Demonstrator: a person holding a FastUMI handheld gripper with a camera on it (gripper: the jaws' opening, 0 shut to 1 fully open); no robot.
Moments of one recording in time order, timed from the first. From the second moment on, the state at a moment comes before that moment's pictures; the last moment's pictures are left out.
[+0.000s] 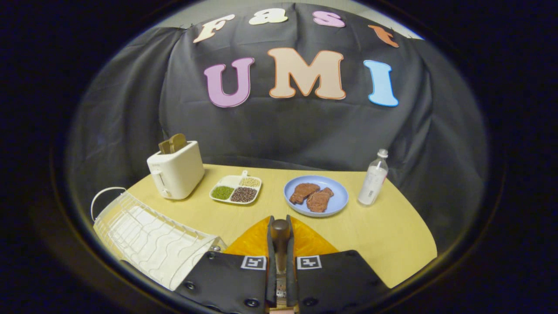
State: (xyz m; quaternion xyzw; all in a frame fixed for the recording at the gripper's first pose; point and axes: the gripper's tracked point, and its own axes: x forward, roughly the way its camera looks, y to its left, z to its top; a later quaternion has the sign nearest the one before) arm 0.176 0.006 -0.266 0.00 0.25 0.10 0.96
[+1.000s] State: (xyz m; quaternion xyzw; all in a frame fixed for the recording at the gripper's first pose) arm 0.046 -0.089 -0.143 0.05 0.18 -0.02 0.98
